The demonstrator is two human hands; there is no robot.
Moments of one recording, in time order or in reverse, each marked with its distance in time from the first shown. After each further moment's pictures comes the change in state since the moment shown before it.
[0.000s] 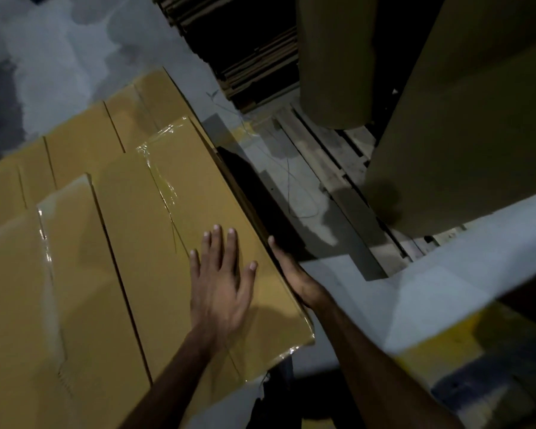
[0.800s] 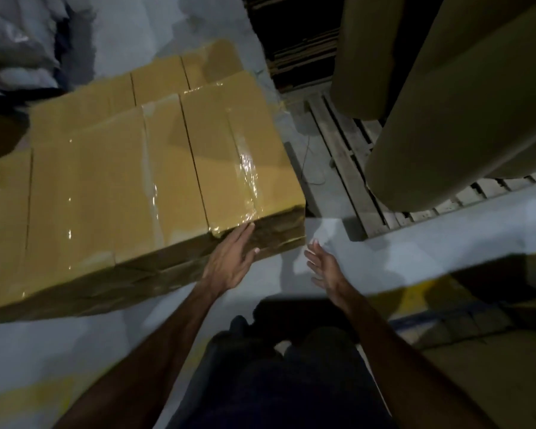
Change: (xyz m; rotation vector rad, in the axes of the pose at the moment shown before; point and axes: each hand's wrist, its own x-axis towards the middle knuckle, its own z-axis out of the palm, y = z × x) left_hand -0.271 0.002 -0.039 -0.227 -0.158 0.013; right_hand -0.260 0.165 0.044 -0.049 0.312 -0.067
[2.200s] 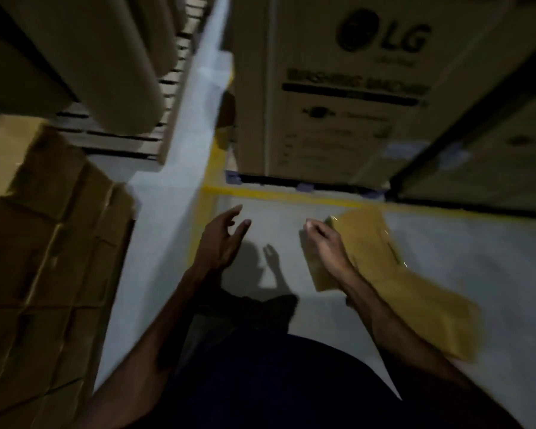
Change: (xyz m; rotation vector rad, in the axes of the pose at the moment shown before) left_hand -0.489 0.020 0.083 -0.326 -0.612 0.741; right_hand -0.493 0.542 0.214 0.429 1.206 -0.364
